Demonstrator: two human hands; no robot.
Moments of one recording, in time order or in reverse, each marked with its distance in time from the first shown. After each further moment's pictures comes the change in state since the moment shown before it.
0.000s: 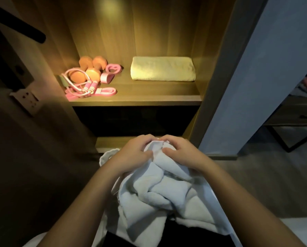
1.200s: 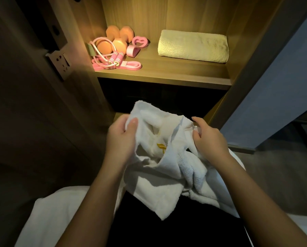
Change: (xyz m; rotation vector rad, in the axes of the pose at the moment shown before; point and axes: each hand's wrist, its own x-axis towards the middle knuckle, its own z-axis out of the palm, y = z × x) left_hand -0.087 -0.009 -0.008 -0.564 0.698 -0.246; right_hand -0.009 0.015 0.030 -0.467 0.278 0.211
